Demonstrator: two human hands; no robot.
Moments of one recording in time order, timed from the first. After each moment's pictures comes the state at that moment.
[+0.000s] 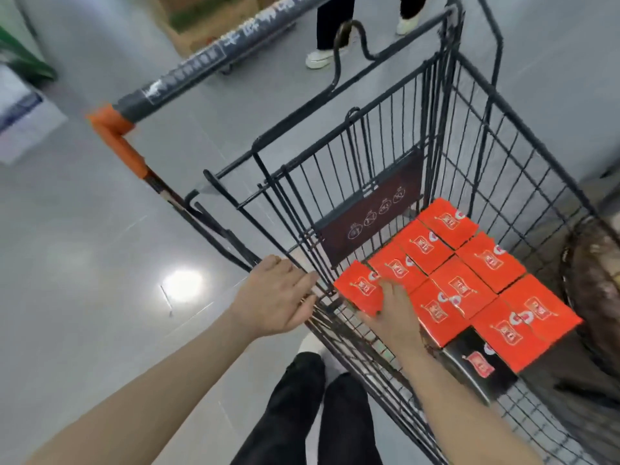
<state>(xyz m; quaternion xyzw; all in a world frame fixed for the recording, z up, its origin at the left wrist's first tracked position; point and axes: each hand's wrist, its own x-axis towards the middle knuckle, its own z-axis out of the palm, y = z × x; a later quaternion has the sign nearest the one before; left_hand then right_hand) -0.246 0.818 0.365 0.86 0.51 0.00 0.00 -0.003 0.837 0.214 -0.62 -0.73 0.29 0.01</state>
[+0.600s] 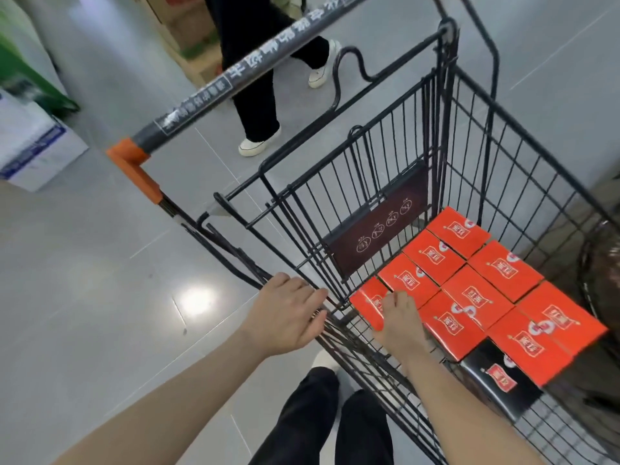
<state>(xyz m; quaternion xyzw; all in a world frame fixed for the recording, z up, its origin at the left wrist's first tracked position) -0.243 0.817 0.371 0.86 0.52 0.00 -0.01 -0.018 0.843 0.208 -0.59 -0.77 0.22 -0.09</state>
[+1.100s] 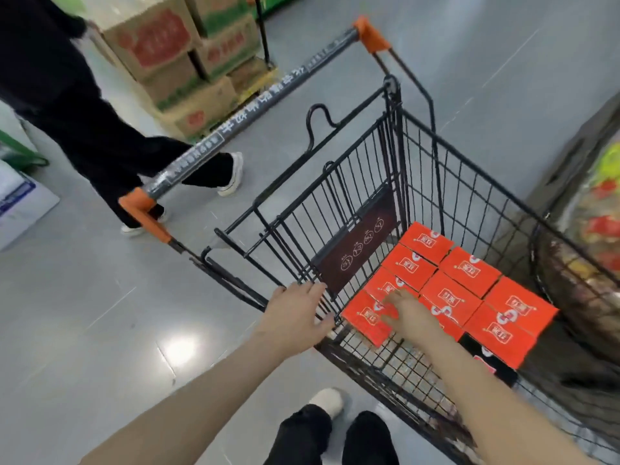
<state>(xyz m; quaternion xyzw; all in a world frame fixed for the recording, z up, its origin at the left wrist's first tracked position) -0.225 0.840 0.398 0.79 0.59 -0.06 0.13 0.015 0.872 0.289 -0.60 -0.72 0.34 -0.03</state>
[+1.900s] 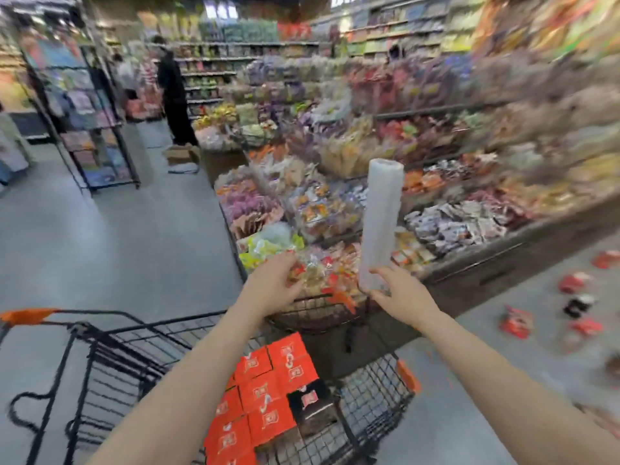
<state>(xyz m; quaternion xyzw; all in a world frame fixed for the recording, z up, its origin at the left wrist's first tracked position) 0.060 0.883 0.599 0.98 0.04 0.15 0.15 0.169 0.628 0.580 -0.92 -0.34 -0.04 0.20</state>
